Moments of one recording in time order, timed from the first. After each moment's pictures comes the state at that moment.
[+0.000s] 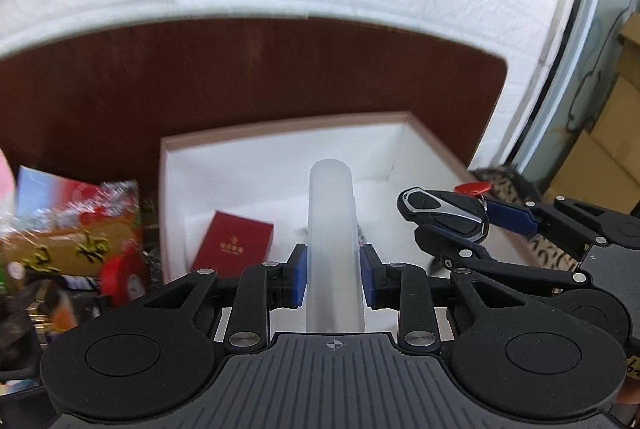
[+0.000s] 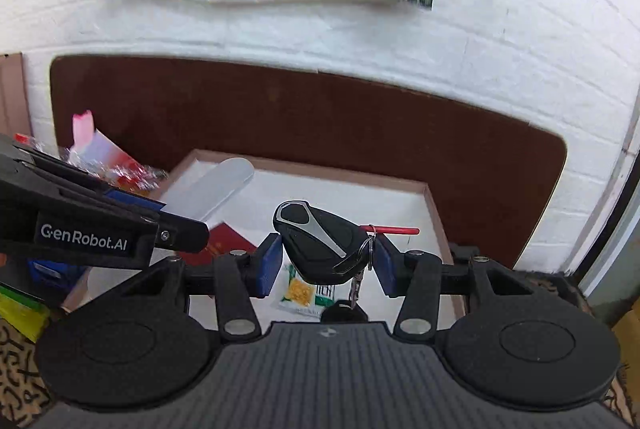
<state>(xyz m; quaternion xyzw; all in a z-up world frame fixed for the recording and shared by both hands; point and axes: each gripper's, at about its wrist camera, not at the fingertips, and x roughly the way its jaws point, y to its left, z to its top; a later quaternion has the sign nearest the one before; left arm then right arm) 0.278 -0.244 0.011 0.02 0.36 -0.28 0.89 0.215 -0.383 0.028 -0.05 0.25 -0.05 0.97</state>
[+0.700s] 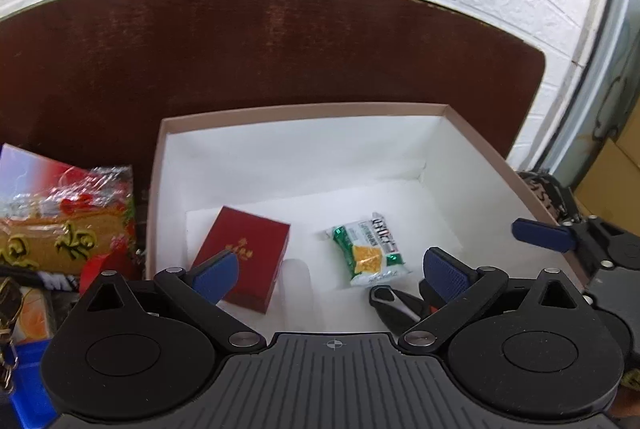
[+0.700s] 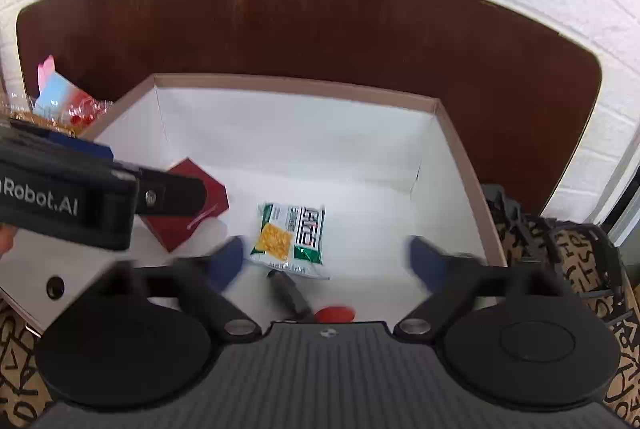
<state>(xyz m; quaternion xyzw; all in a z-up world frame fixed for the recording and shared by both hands) 0.303 -0.251 -0.021 0.01 0.36 -0.25 0.90 0.248 -0.405 -0.018 -0.04 0.30 -0.04 0.95</state>
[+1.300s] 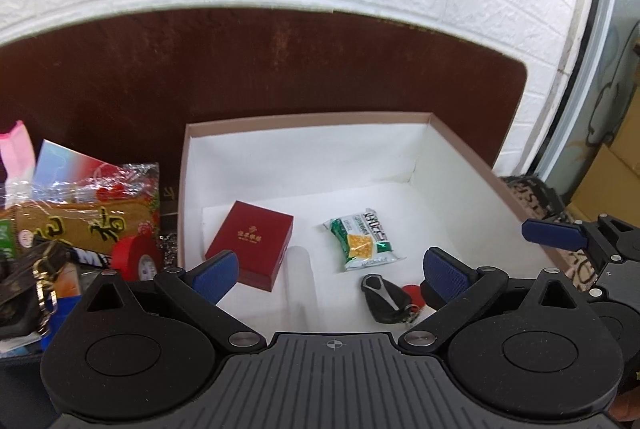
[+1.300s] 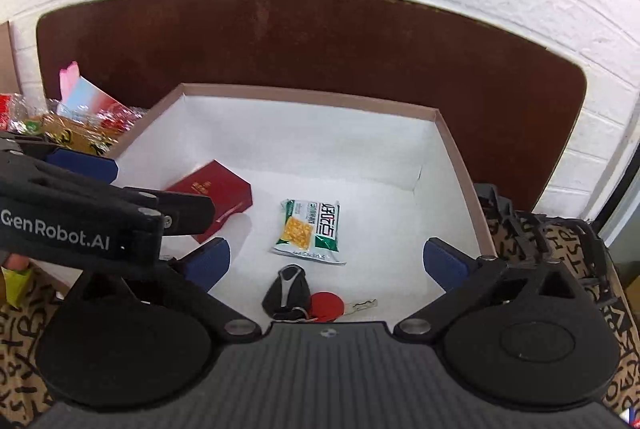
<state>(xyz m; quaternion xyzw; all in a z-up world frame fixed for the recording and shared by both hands) 0.253 -0.230 0.001 0.01 0.32 -0.24 0.91 0.212 -0.386 0.004 -0.04 0.29 -0.04 0.95</state>
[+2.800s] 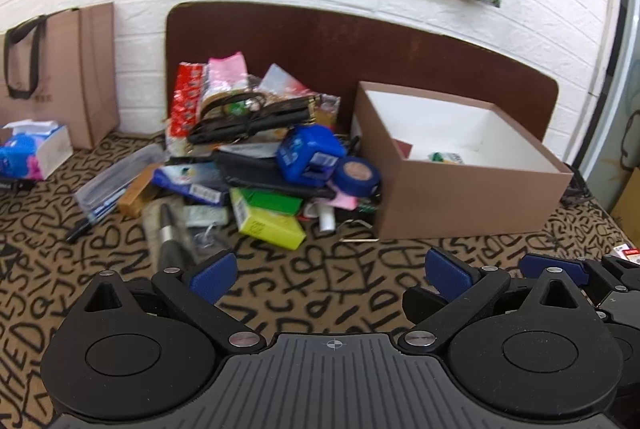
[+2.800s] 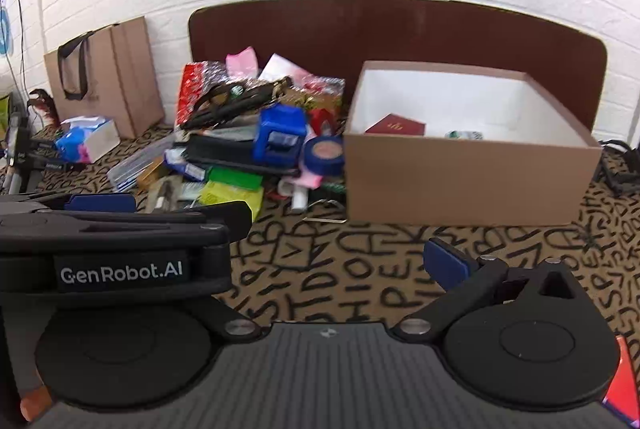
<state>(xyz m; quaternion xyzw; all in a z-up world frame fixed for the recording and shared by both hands) 0.045 -0.045 -0.027 -0.04 0.29 -0.13 0.95 0.040 -0.206 0.000 0.02 0.29 0.04 0.96</state>
